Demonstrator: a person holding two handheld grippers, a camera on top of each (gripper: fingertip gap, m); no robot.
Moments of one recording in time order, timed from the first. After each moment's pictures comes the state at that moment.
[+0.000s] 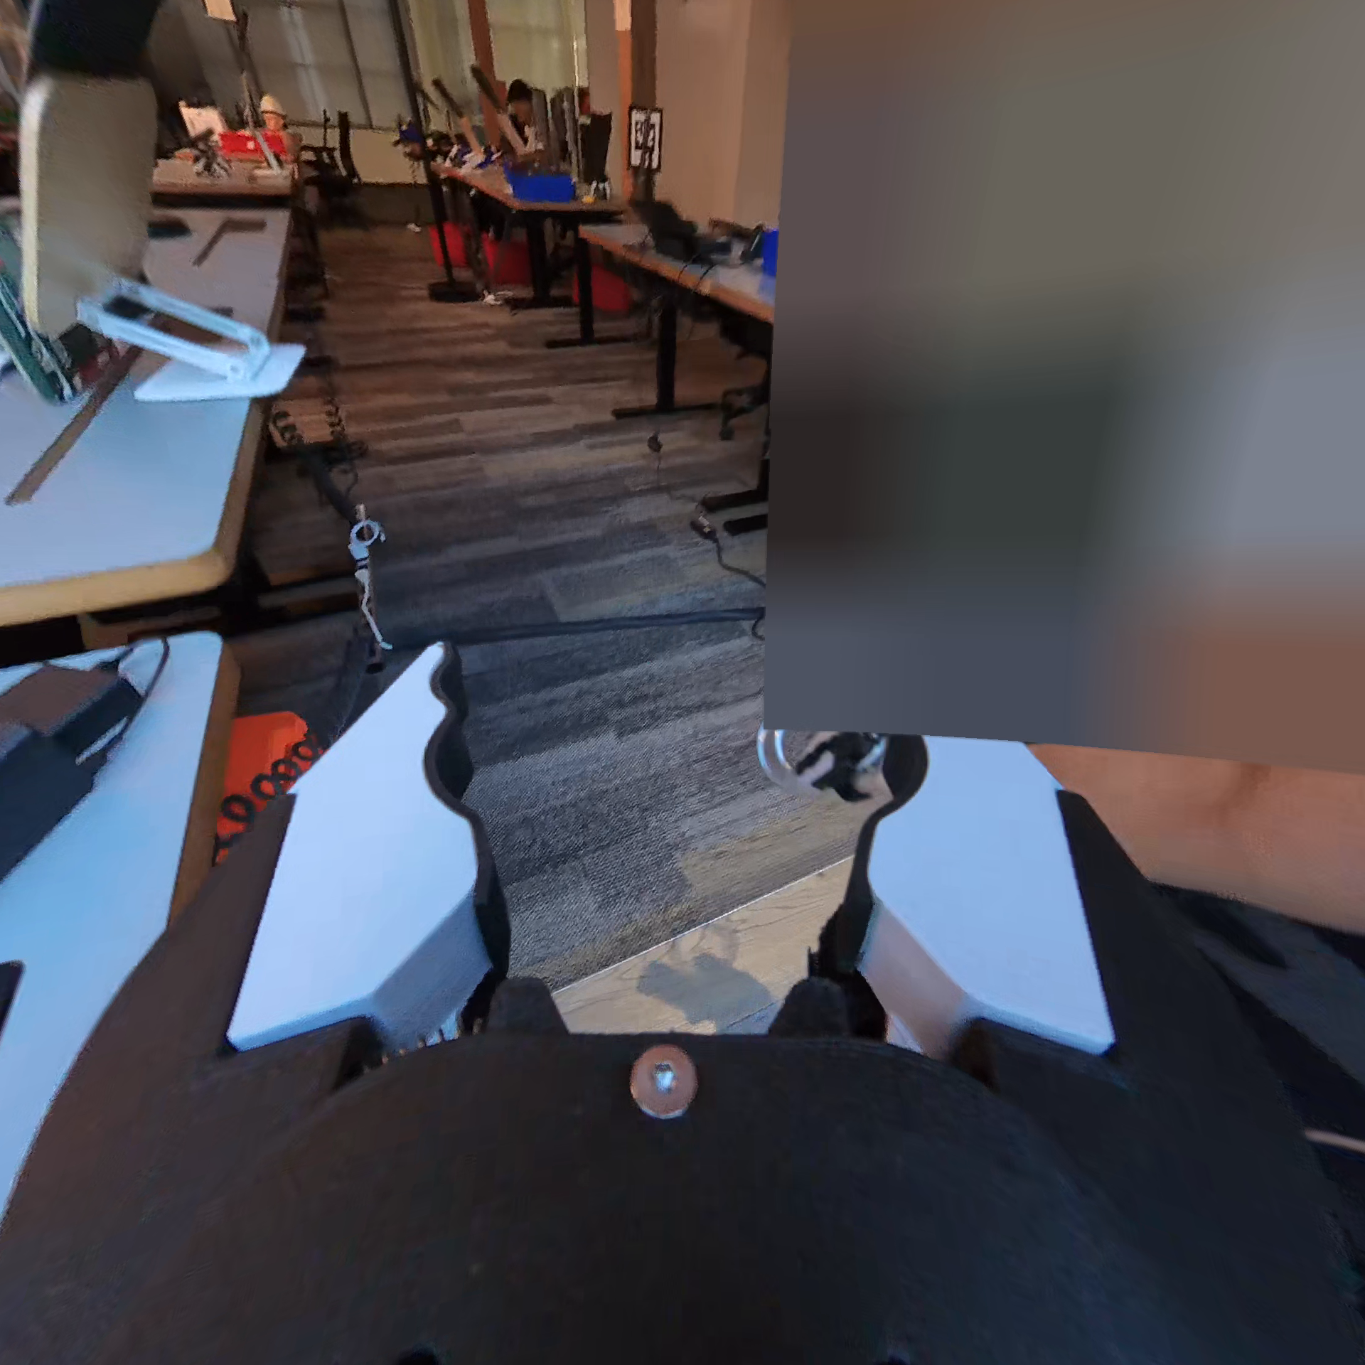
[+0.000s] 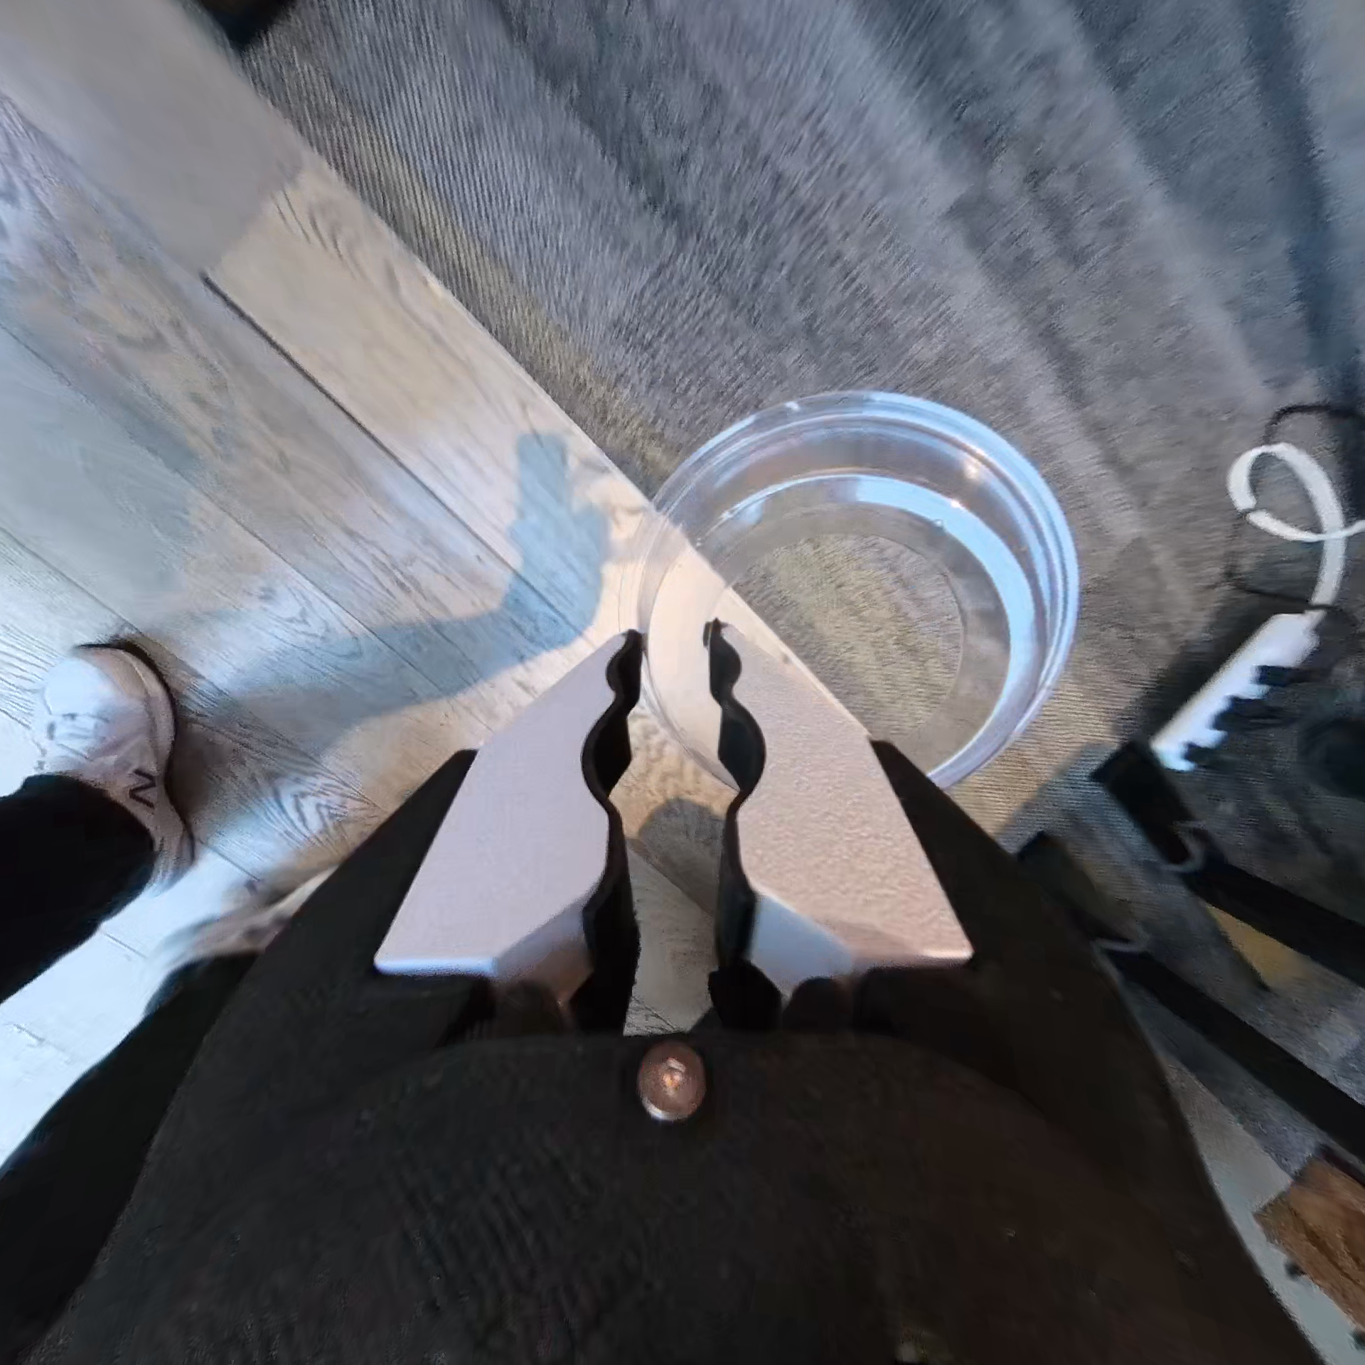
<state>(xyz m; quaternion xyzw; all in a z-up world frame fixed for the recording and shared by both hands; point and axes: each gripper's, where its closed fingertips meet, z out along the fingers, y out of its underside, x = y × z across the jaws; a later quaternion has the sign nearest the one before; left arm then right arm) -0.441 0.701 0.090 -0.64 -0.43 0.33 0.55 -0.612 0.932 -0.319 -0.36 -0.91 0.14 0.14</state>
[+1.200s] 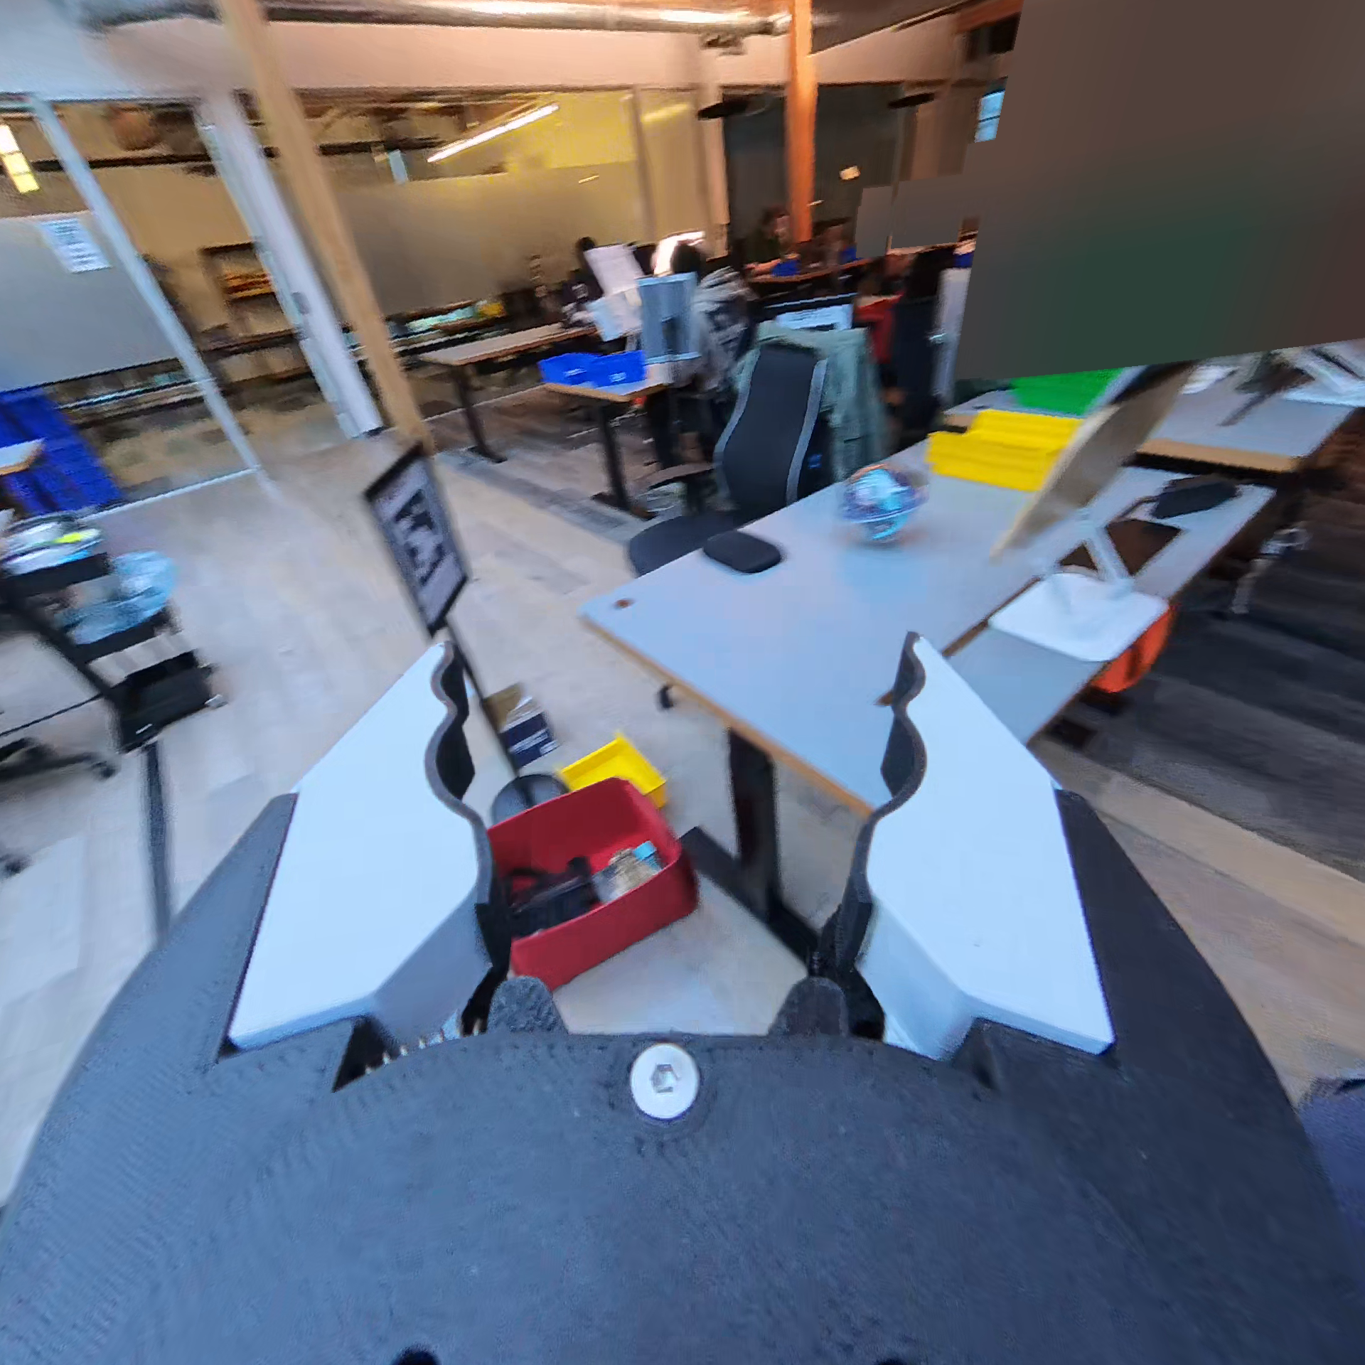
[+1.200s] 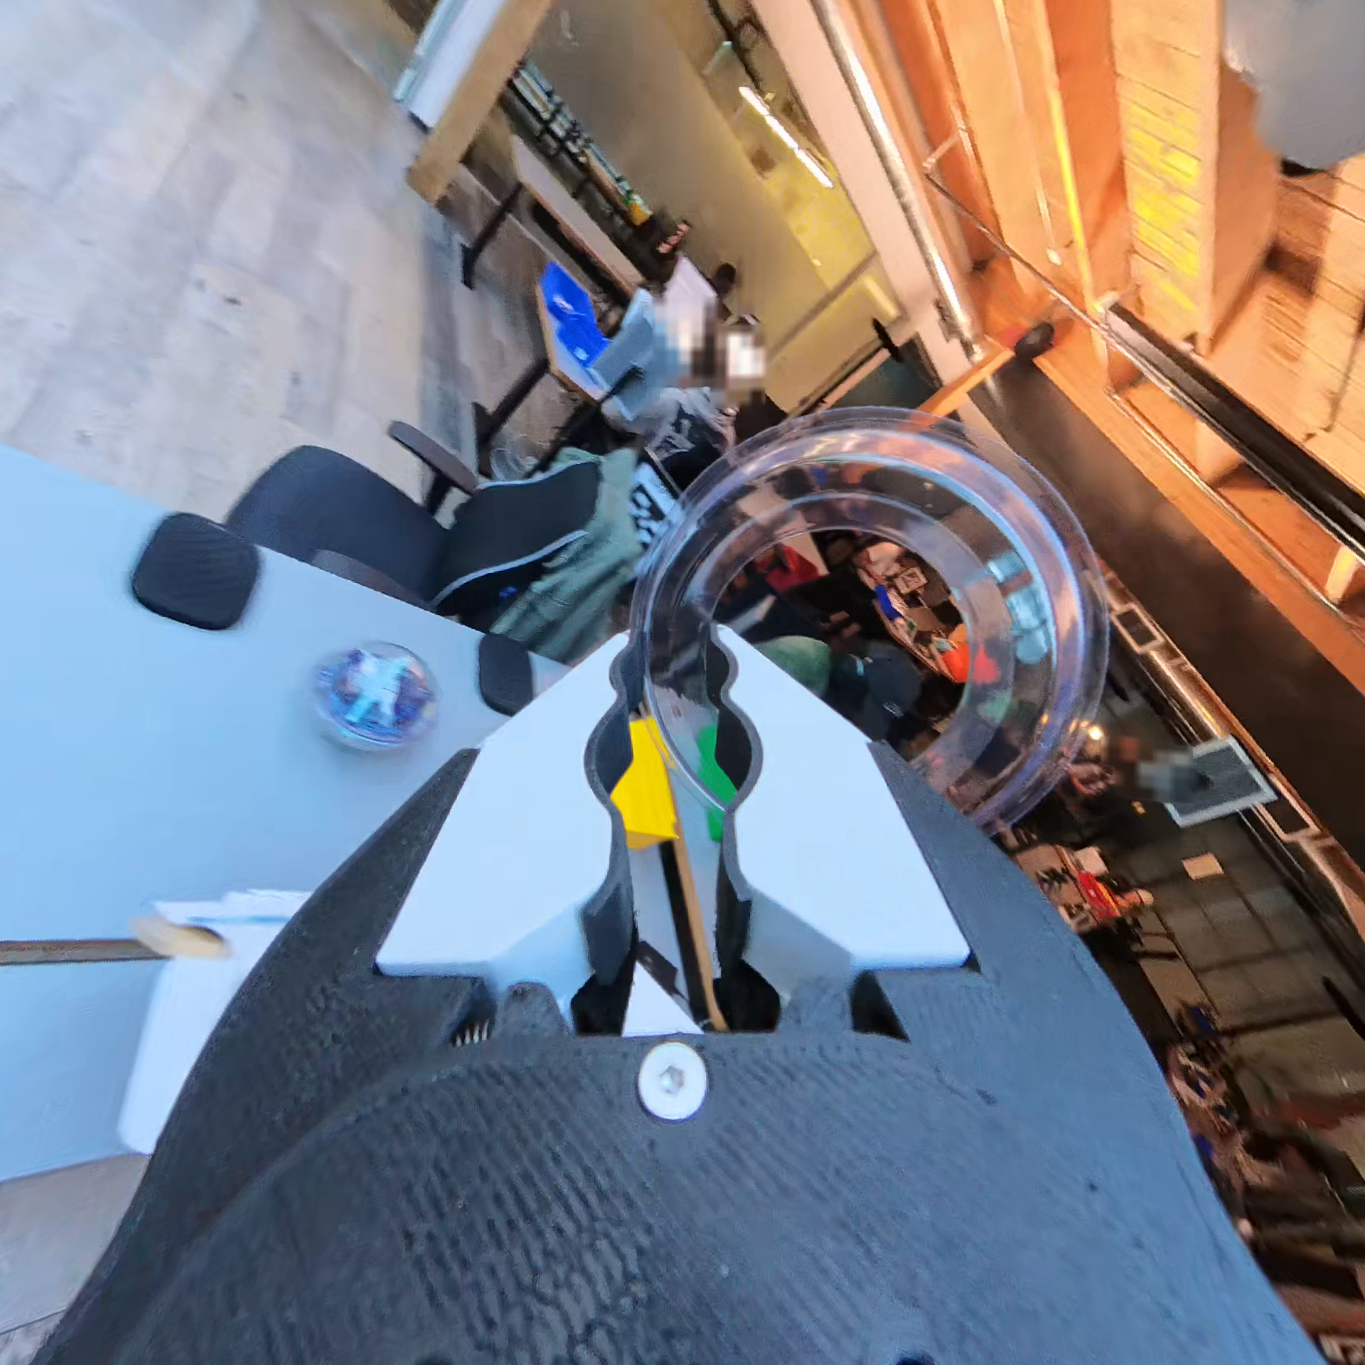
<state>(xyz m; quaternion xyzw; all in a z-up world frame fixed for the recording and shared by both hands) 0.696 0.484 0.324 -0.28 -0.69 0.64 0.18 -0.012 0.366 0.578 0.14 -0.74 0.53 0.40</state>
